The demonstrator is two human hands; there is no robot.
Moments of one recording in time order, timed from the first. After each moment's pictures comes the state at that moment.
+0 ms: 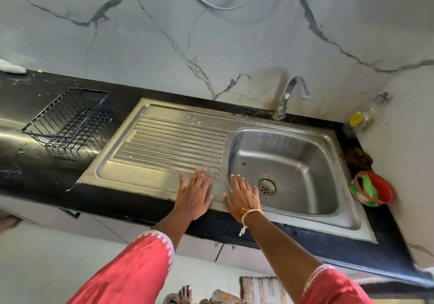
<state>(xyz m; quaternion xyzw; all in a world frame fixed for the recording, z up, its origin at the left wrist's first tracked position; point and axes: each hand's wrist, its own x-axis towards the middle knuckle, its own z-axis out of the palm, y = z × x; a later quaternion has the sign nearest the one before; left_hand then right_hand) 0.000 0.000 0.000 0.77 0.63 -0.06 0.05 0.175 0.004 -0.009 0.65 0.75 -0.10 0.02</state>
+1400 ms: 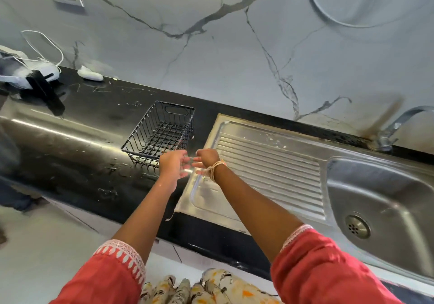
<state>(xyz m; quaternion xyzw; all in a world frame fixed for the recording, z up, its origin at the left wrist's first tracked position) -0.357 0.109 0.066 0.25 0.73 0.48 0.42 -0.266 0.173 0.058 0.59 0.41 -0.64 -0.26</state>
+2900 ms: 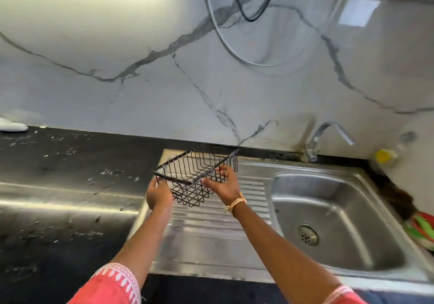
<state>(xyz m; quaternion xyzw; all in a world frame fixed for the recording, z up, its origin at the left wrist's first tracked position) -0.245 0.176 0.057 0.18 0.72 0.56 0.37 -0.074 0.164 0.088 0.60 0.50 -0.43 -0.45</state>
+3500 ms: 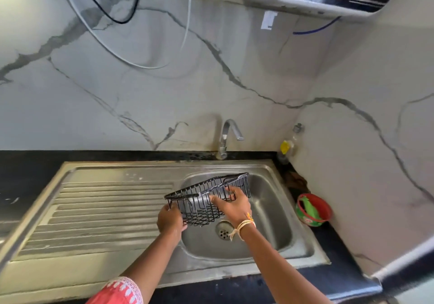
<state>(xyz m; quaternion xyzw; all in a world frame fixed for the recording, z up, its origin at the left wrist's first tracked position) 0.092 0.105 0.044 0.23 0.66 0.44 0.56 0.255 0.059 0.100 0.76 0.40 -0.33 -0.40</state>
